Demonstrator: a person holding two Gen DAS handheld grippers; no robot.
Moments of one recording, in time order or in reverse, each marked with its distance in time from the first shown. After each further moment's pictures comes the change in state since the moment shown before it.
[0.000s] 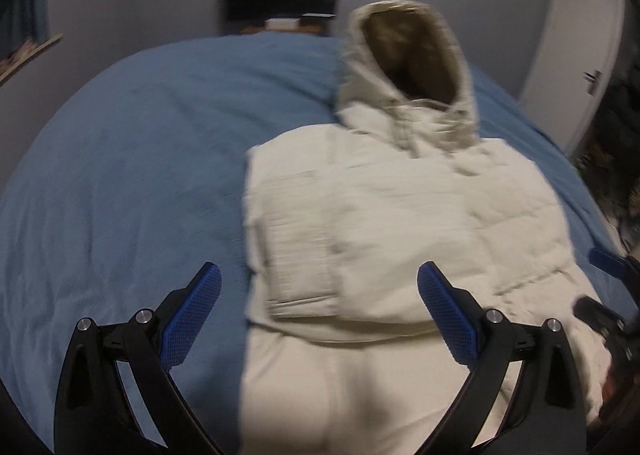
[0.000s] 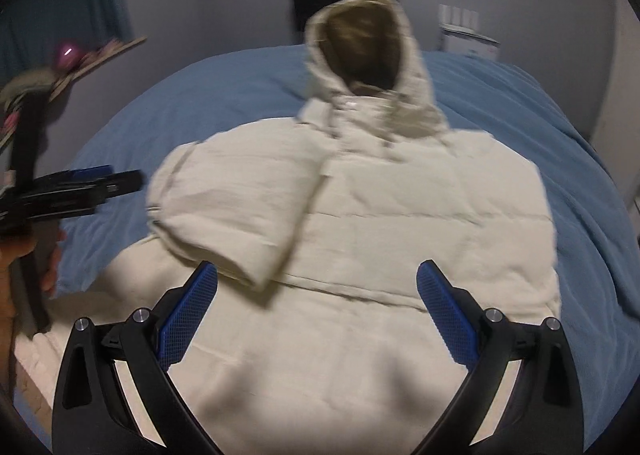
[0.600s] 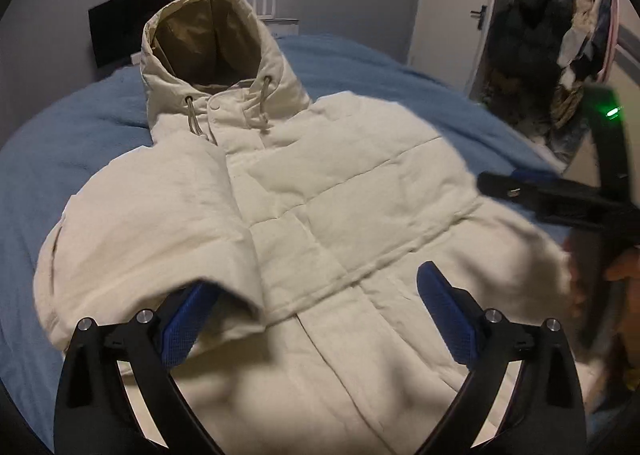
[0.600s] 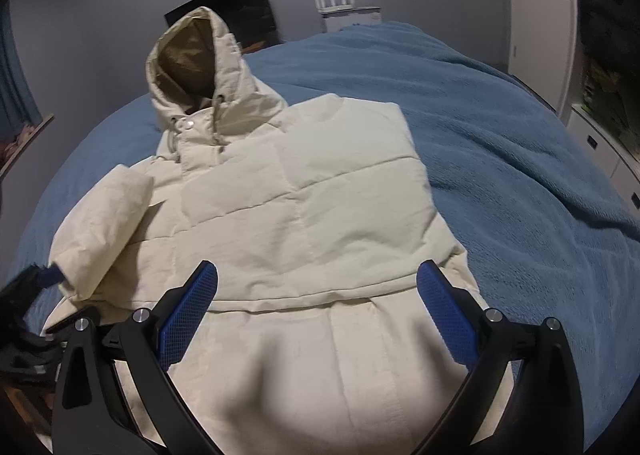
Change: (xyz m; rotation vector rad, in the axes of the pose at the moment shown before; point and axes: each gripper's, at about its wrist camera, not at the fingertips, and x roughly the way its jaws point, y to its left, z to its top) left arm 0.019 -0.160 -0.037 0.336 -0.018 -0.342; right arm -0.011 -0.159 -0.049 0.360 -0.047 -0.205
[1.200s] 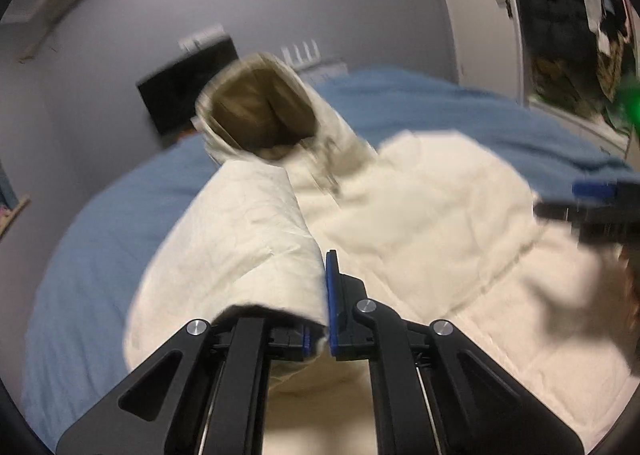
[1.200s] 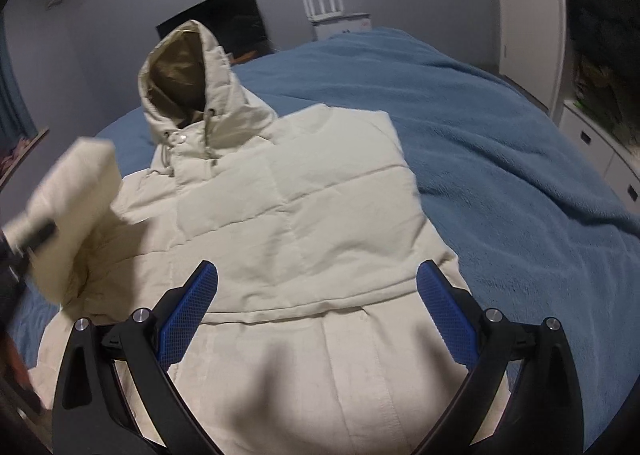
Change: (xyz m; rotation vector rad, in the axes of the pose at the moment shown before) left arm 0.003 -0.023 0.026 0.167 -0.103 0.355; right arm 0.004 -0.016 0.003 0.071 -0.017 -0.039
